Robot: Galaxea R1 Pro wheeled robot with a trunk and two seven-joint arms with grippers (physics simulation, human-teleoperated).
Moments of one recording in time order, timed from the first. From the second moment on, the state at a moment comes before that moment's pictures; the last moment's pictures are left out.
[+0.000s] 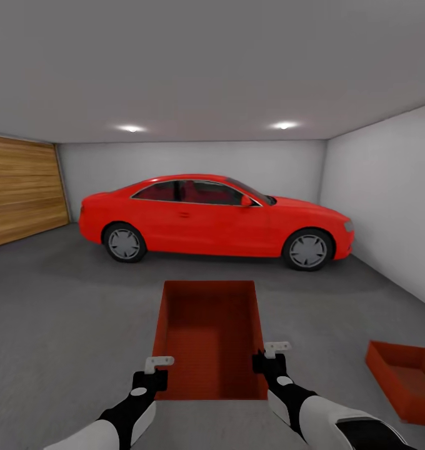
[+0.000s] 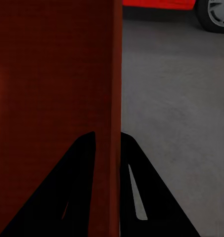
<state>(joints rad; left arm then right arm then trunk) -0.62 -0.10 -0.20 -0.19 0.17 -0.12 0.22 -0.76 0.11 0.02 0.02 0.05 -0.34 -0.14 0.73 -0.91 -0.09</state>
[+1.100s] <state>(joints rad) -0.62 -0.10 -0.20 -0.19 0.17 -0.12 0.22 -0.76 0.11 0.02 0.02 0.05 -0.34 -0.14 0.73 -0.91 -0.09</state>
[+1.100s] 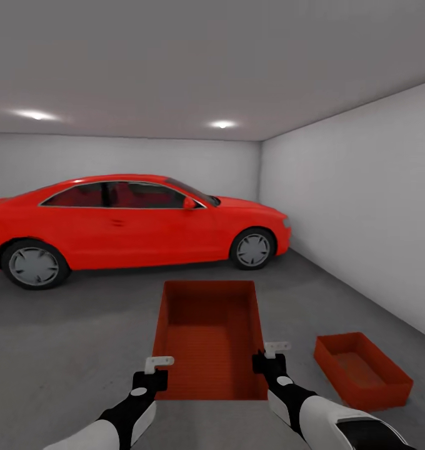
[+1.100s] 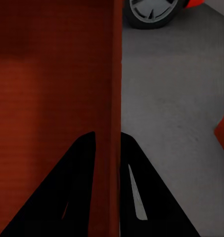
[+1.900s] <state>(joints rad) -0.62 -0.10 -0.20 -0.19 0.17 -0.11 0.22 -0.76 0.11 0.02 0.02 0.05 -0.34 -0.14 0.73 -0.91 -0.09</state>
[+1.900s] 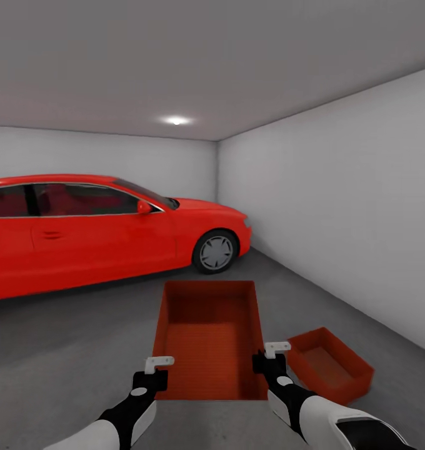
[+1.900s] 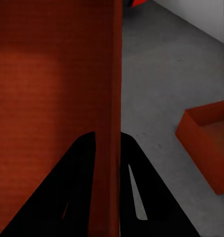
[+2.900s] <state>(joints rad) -0.62 -0.10 -0.20 -0.19 0.17 -0.12 0.22 -0.76 0.11 0.02 0.02 0.05 -0.34 -0.14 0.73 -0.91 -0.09</state>
